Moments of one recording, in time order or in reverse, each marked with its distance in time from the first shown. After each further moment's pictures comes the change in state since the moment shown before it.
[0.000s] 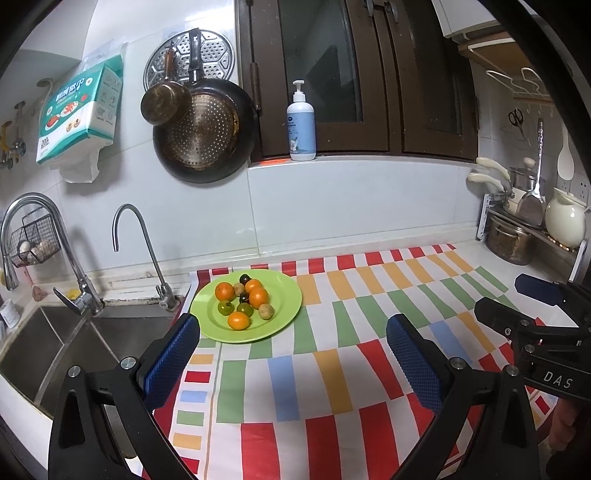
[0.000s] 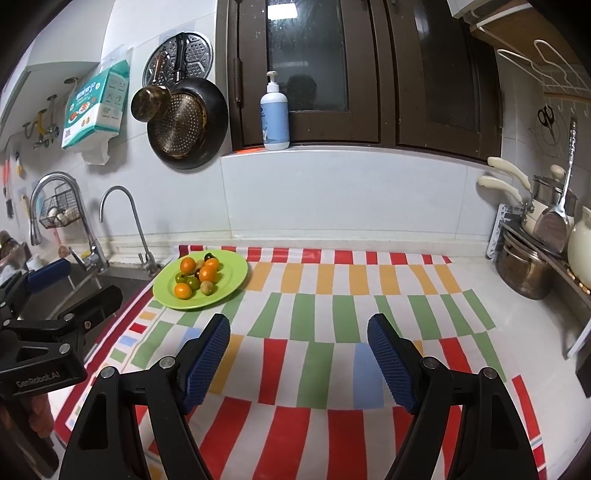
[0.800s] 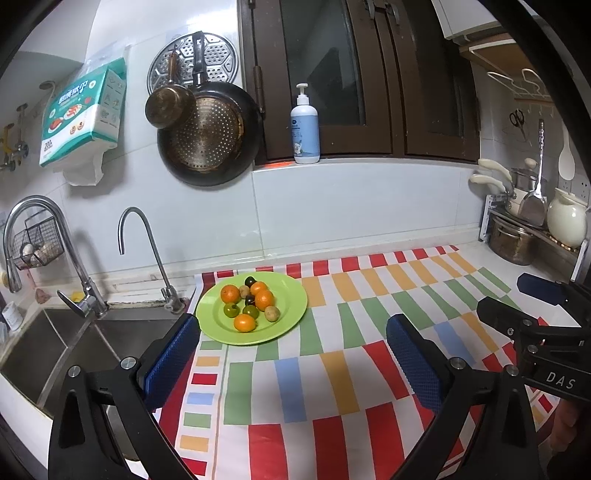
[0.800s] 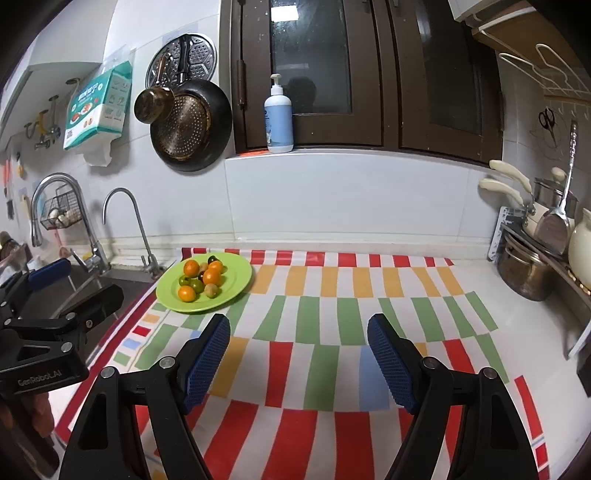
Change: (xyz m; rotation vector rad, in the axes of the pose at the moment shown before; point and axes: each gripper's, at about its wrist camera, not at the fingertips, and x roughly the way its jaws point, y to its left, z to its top) left arm -0.004 0.005 0.001 0.008 -0.010 0.012; right arm -0.001 0.006 0.003 -0.002 -0.006 0.002
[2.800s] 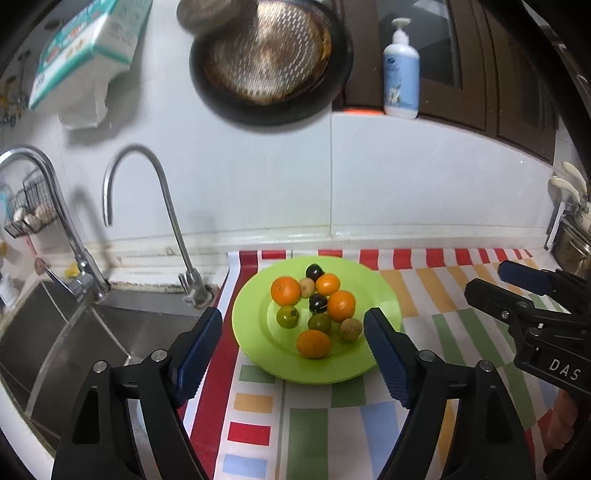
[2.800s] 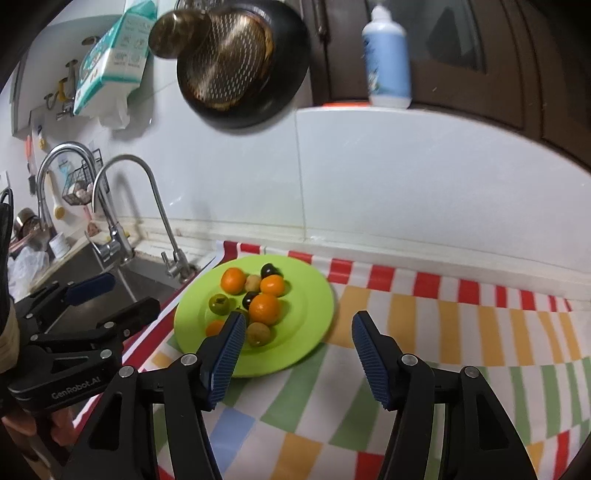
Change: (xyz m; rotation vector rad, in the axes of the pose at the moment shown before) left arm 0.146 0.093 0.008 -0.092 0.121 0.102; right arm 0.184 0.083 0.054 -0.089 0.087 0.227
